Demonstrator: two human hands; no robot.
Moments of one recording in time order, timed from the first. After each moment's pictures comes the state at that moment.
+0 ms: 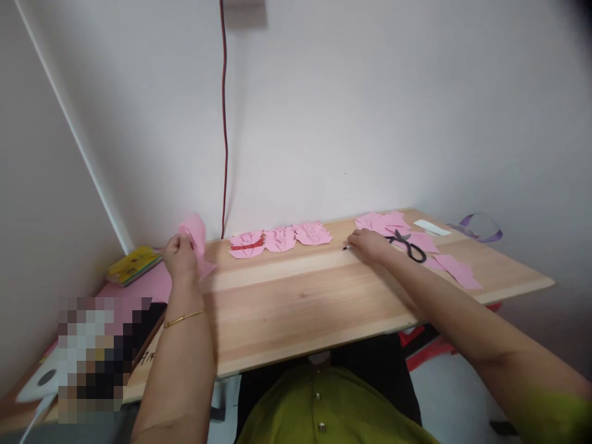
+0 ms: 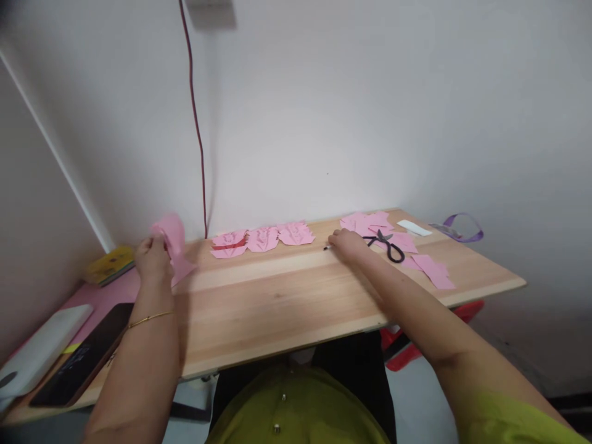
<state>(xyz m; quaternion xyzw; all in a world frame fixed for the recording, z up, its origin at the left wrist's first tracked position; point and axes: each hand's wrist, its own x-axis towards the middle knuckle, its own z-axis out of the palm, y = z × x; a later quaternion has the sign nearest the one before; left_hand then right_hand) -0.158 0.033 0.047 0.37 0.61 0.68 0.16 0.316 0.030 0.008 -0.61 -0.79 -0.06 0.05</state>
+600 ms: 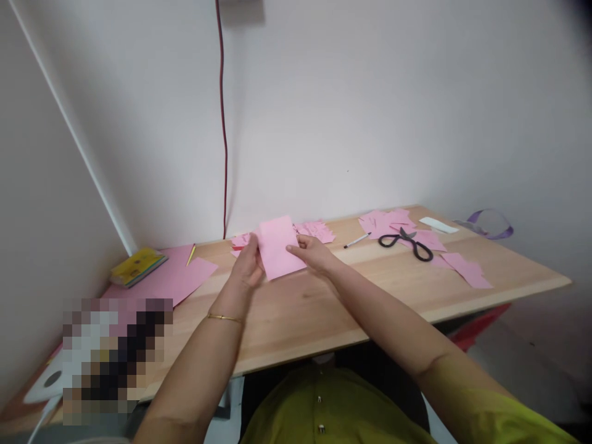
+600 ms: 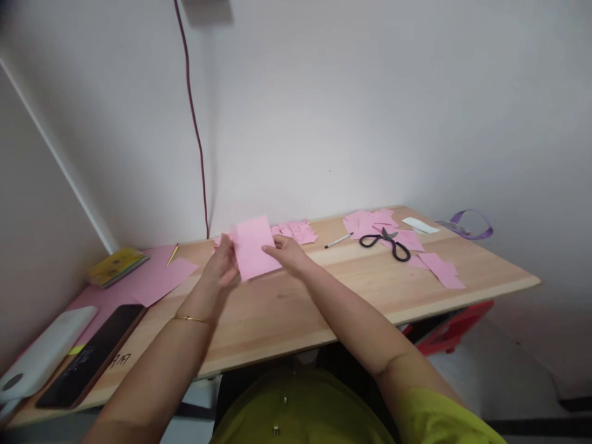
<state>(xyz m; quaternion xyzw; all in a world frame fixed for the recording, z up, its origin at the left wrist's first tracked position) -0.031 0.011 0.025 0.39 0.30 0.58 0.65 0.146 0.015 0.011 -0.41 -0.62 0.49 0.46</state>
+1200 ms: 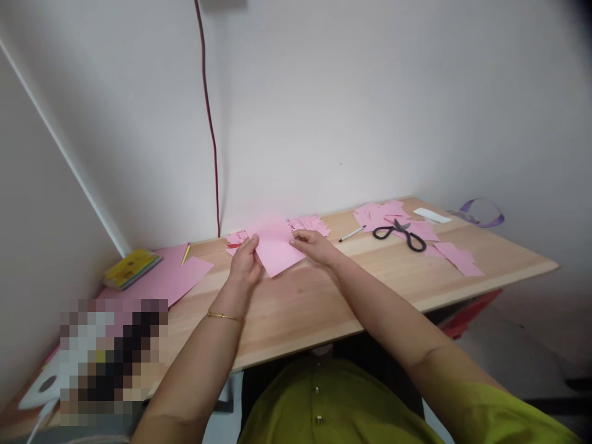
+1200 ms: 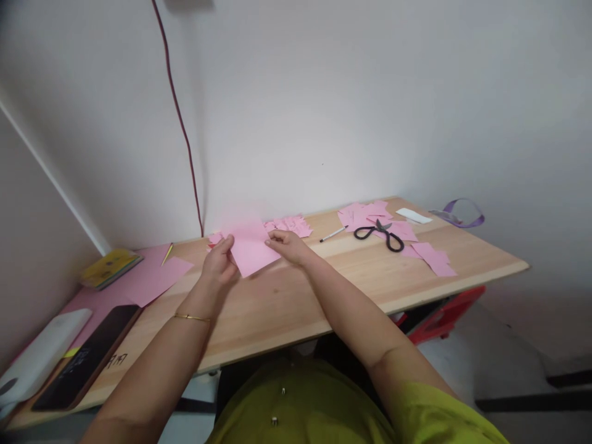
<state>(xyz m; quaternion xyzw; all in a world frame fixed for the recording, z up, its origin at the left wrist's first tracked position) -0.023 0.017 0.016 0.33 0.31 0.64 0.62 0.173 0.014 0.017 -0.38 -0.72 0.39 0.44</state>
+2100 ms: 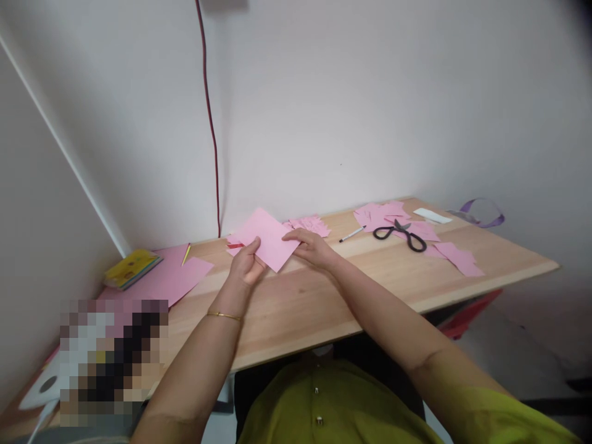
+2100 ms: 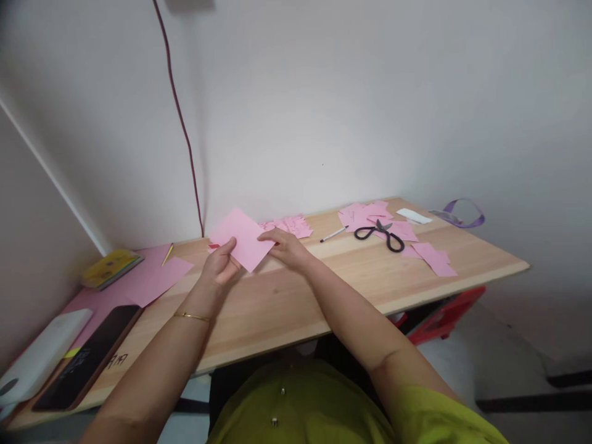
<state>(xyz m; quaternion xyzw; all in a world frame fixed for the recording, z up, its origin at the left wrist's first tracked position) -0.022 0.007 0.030 0.21 0.28 0.61 0.71 0.175 0.025 -0.002 -0.28 -0.79 0.22 0.50</state>
